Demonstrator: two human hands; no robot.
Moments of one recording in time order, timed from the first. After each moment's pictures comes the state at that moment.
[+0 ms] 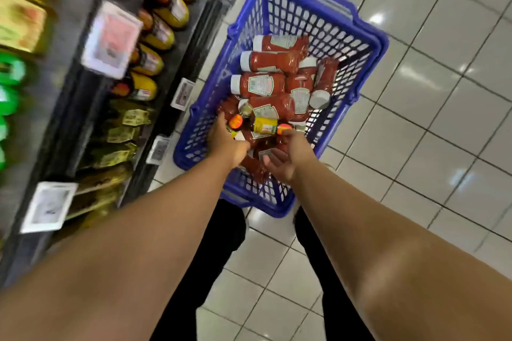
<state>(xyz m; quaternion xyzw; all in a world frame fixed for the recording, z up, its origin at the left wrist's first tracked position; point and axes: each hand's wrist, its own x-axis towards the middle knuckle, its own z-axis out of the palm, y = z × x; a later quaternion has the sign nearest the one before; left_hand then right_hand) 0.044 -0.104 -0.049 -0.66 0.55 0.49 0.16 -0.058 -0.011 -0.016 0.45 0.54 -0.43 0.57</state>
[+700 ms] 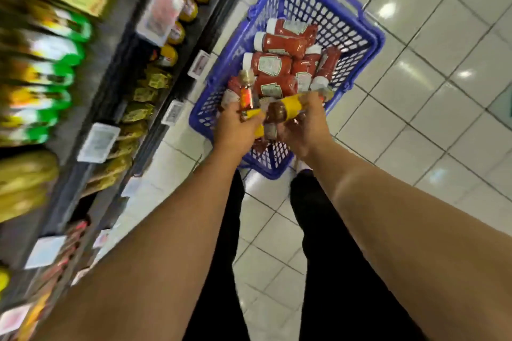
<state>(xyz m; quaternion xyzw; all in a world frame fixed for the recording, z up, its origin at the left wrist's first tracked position) 0.051 -0.073 0.081 -0.65 0.46 0.60 0.02 -0.074 -0.007 0.093 0.28 0.51 -0.55 0.60</state>
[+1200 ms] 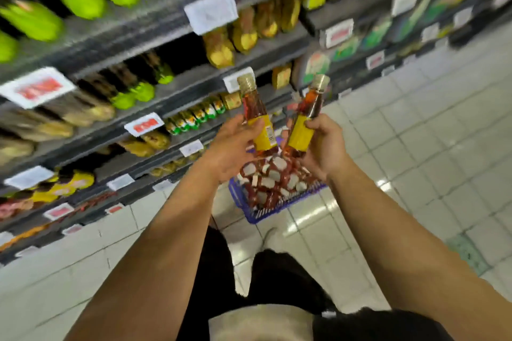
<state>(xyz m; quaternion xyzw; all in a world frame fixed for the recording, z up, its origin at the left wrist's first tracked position) 0.067 -0.050 0.524 -0.51 0.30 0.74 -0.33 -0.121 -0.040 0.517 -0.10 0.38 -0.50 0.77</state>
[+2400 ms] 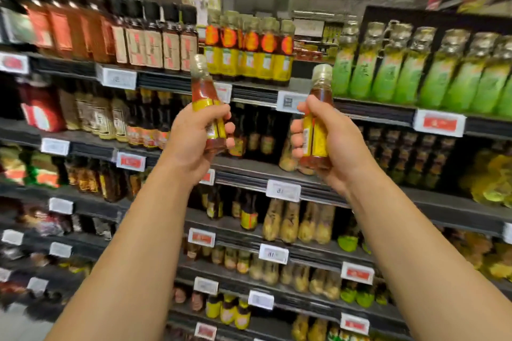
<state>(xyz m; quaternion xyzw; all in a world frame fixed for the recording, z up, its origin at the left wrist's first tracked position) 0.624 0.146 0.953 -0.36 0.35 0.32 -0.80 0.431 0.050 0.977 -0.55 0.12 -0.40 0.72</state>
